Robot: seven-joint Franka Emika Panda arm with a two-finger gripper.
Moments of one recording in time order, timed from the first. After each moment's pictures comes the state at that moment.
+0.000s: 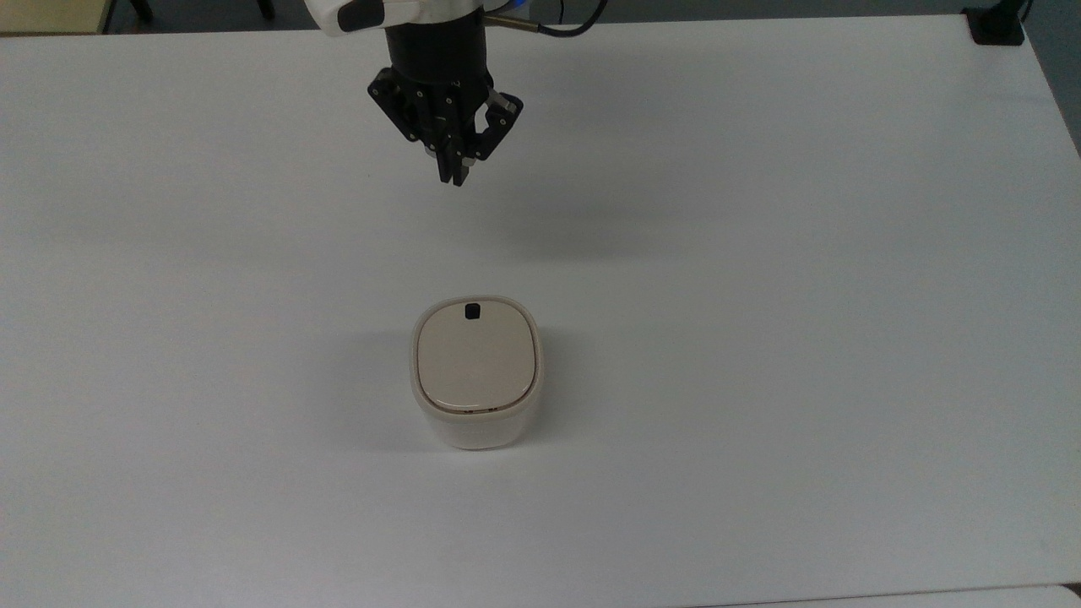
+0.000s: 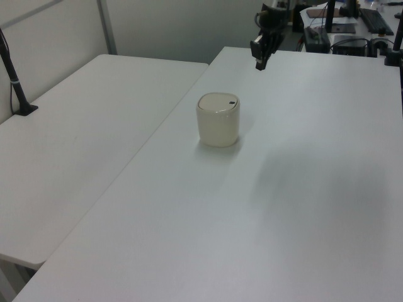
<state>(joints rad) 0.06 0.13 0.00 -1.64 0.02 2.02 0.40</state>
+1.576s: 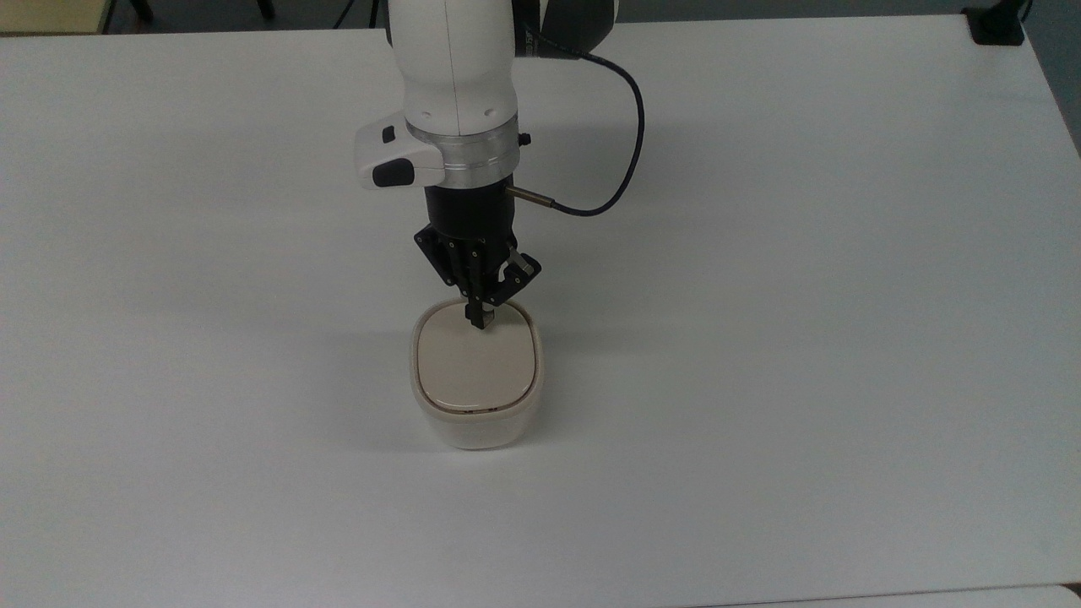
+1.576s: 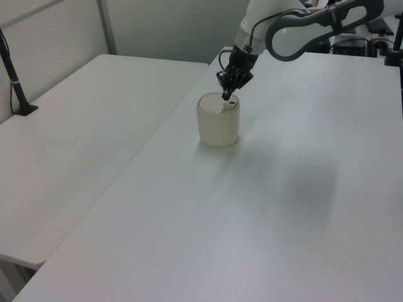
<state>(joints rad) 0.09 0.37 0.00 -1.64 0.01 2.42 0.64</state>
